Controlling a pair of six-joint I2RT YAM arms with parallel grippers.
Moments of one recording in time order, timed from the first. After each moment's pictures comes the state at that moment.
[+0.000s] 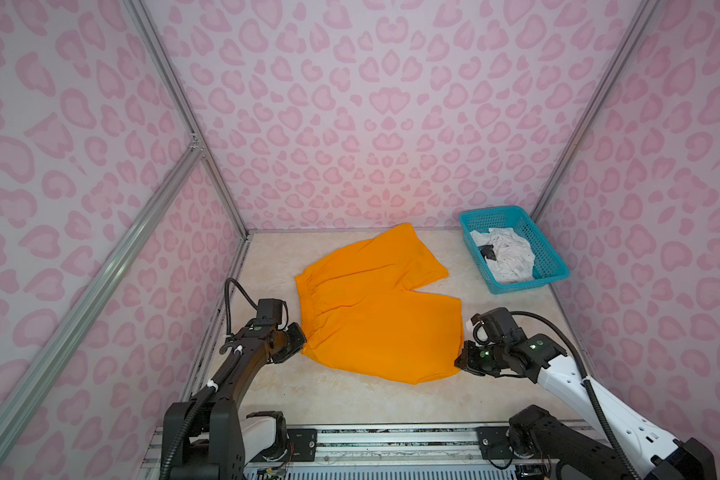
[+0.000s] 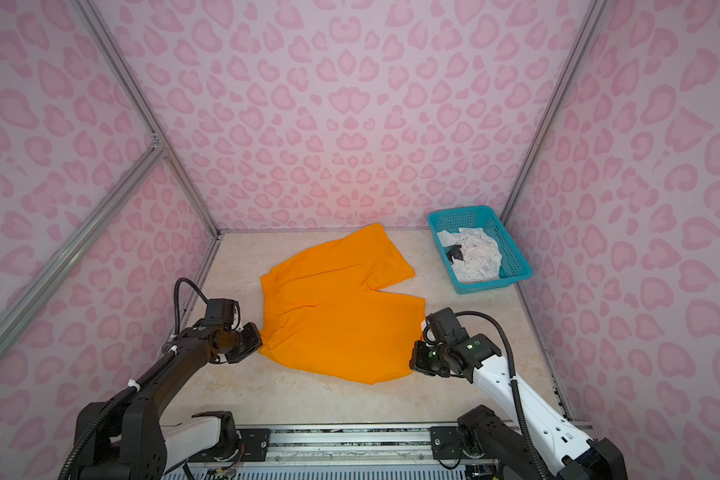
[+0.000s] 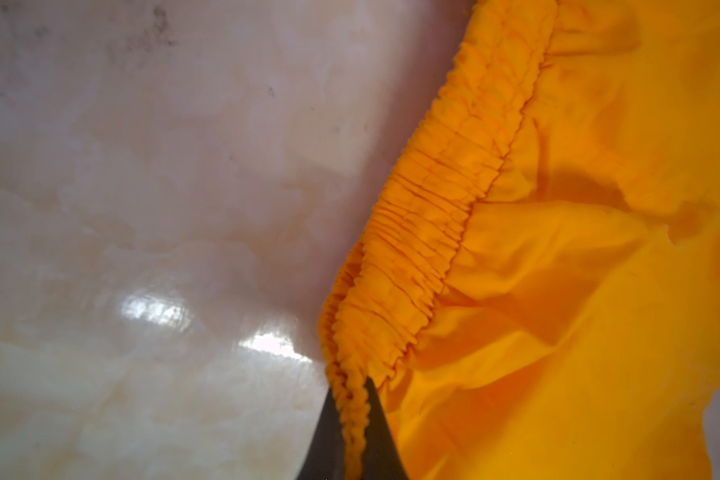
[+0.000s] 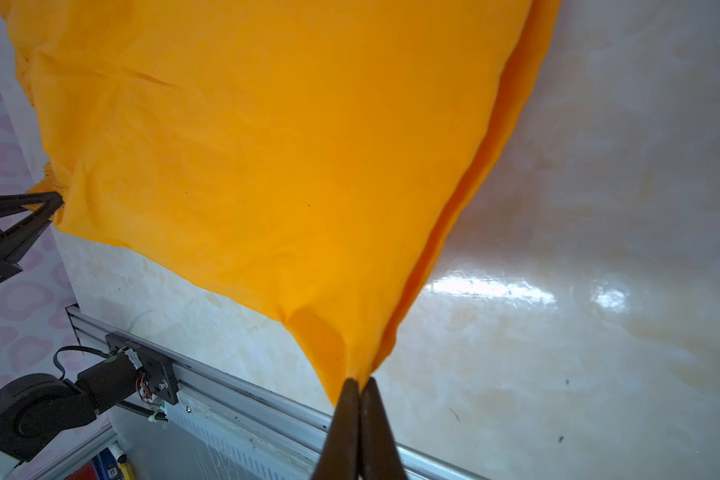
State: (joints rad) left arm -0.01 1.17 0.61 -0.62 0.21 -0.58; right arm 0.44 0.93 0.67 -0.87 -0.32 0.67
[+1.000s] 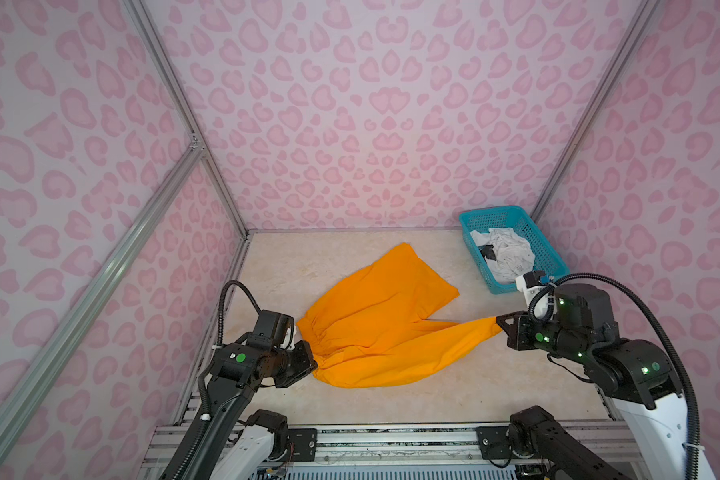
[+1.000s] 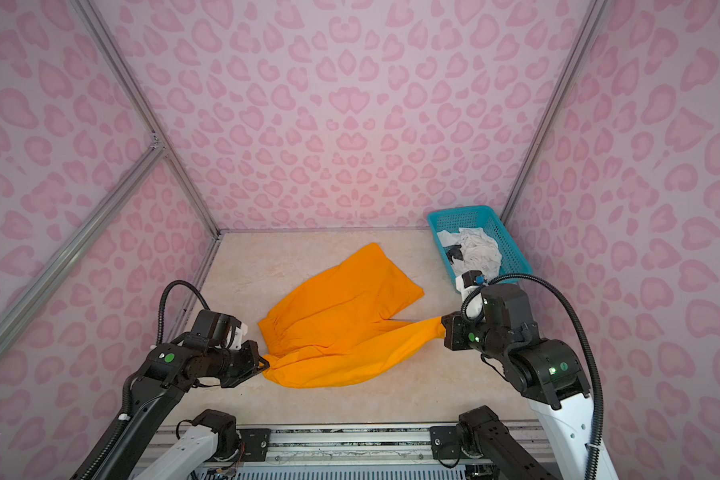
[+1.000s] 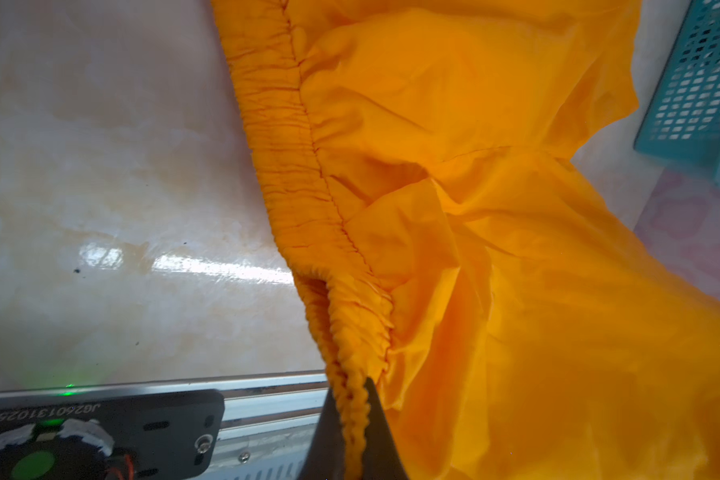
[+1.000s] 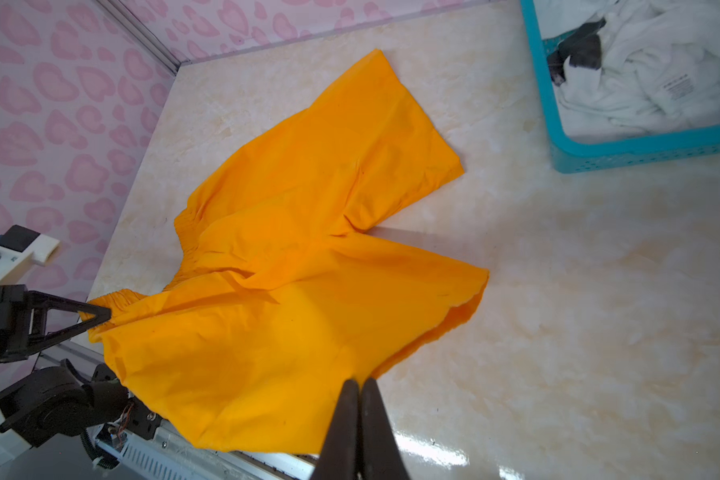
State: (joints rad) left arm -0.26 0.80 0.81 -1.14 0.34 -0.75; right arm 0.31 0.83 1.28 -1.20 -0.15 0.30
